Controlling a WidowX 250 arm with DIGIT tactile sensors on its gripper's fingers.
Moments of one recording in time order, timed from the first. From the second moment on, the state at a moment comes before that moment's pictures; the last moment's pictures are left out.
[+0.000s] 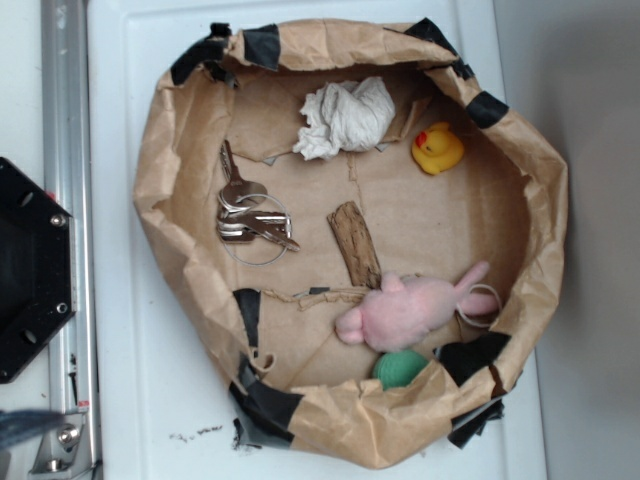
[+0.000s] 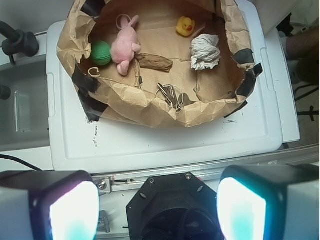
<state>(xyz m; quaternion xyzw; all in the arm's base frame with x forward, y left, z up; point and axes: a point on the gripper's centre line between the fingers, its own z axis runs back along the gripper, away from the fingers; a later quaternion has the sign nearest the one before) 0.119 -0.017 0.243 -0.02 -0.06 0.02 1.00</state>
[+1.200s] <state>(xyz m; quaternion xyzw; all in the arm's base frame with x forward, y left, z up) 0.240 0.023 0.136 0.00 -0.15 0.34 0.93</state>
